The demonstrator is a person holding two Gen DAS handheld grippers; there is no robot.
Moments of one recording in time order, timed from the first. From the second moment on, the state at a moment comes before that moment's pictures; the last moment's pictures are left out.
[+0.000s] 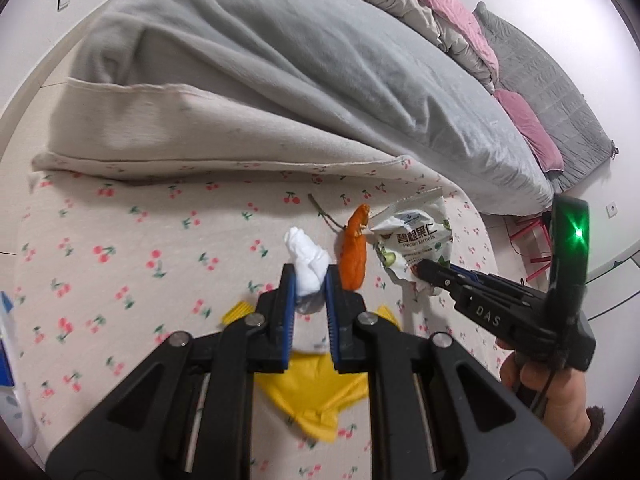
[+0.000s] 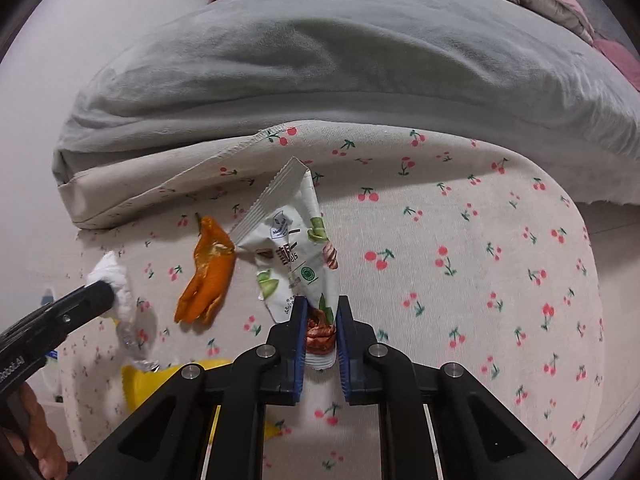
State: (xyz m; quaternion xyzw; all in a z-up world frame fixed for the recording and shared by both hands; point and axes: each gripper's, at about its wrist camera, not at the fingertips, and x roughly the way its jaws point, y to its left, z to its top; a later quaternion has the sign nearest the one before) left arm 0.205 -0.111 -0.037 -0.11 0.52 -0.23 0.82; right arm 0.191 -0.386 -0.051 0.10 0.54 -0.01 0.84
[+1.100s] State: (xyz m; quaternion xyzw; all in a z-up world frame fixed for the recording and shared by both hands) left arm 0.132 0.069 -0.021 -0.13 0.48 -0.13 0.86; right arm 0.121 -0.247 0.000 0.08 0.52 0.13 0.84
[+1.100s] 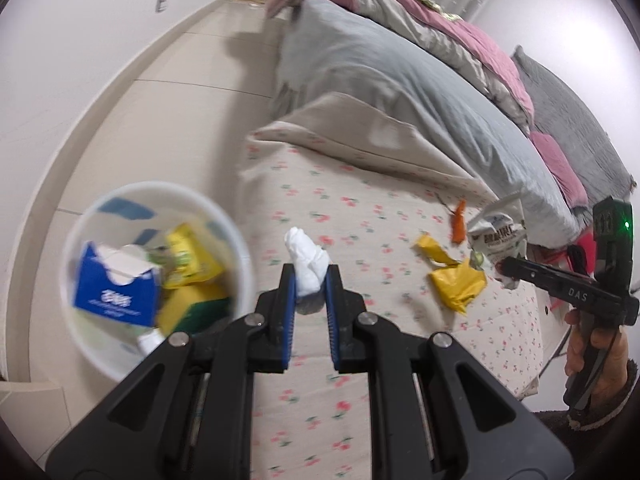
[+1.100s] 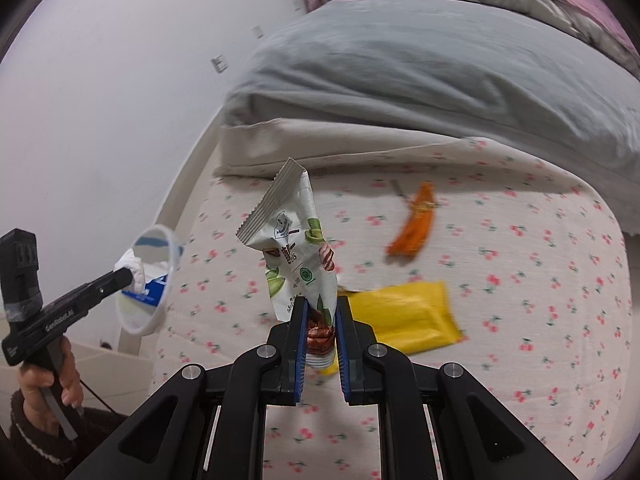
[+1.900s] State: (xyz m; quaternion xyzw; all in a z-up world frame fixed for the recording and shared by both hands) left arm 0.118 0.181 -0.054 -0.17 0.51 -0.03 0.84; right arm 0.135 -0.091 -0.023 0.01 0.55 0.24 0.80
